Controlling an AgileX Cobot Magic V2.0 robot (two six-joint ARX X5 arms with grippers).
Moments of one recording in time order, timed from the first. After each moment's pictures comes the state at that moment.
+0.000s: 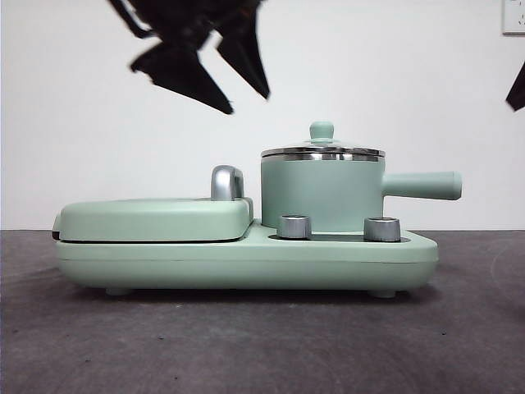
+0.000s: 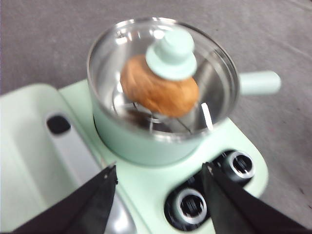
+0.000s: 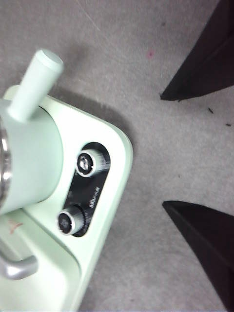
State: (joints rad) left arm -0.63 1.48 1.23 -0.33 0.10 -0.12; right arm 0.56 0.54 0.58 -0.63 0.06 0.17
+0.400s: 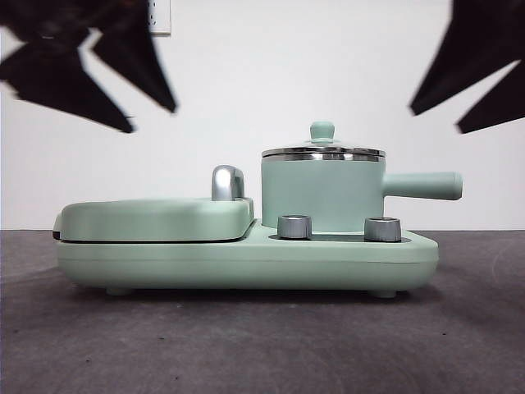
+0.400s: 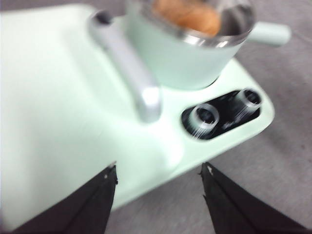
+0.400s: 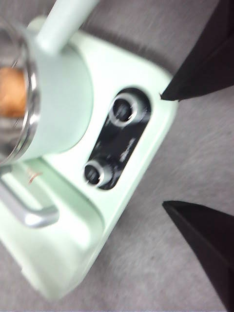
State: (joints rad) left arm -0.63 1.03 0.76 -0.29 0.03 -0.24; right arm 0.56 0.77 0.58 -0.34 -0.11 0.15
